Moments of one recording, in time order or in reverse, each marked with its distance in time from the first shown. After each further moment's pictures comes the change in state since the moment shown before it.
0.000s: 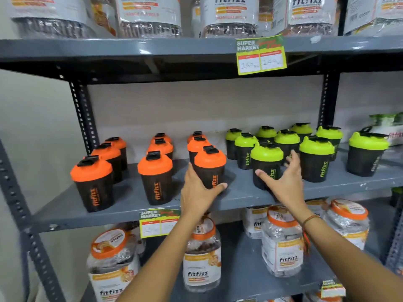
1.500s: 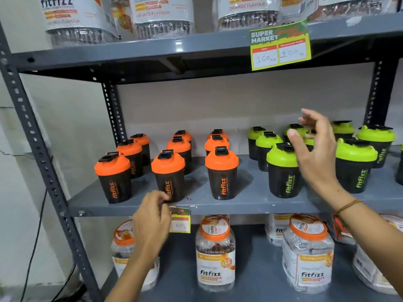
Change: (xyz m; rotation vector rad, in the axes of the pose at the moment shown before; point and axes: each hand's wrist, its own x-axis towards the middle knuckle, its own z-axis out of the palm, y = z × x) left_hand -0.060 -0.063 -0.094 0.296 0.388 0.104; right_hand 0.046 -0.075 -0.031 0.345 0.046 -0.453
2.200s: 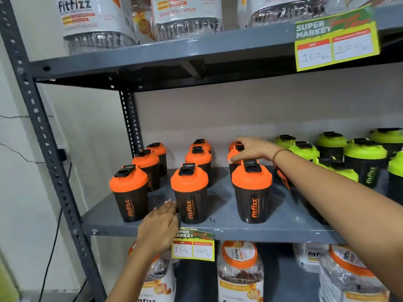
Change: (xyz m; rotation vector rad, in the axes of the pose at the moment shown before) left_hand 0.067 -0.065 0.010 0.439 -0.555 0.109; right_hand 0.078 0.024 0.206 -0.515 -1.076 0.139
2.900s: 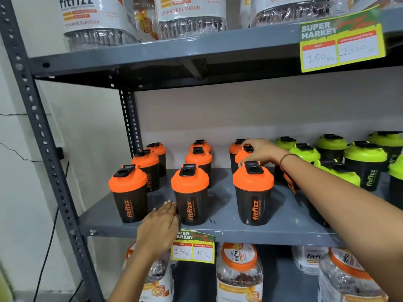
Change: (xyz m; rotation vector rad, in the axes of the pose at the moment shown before) left_hand -0.002 0.002 0.000 0.012 0.021 0.004; right_hand 0.005 0.027 0.006 0.059 0.033 0.084
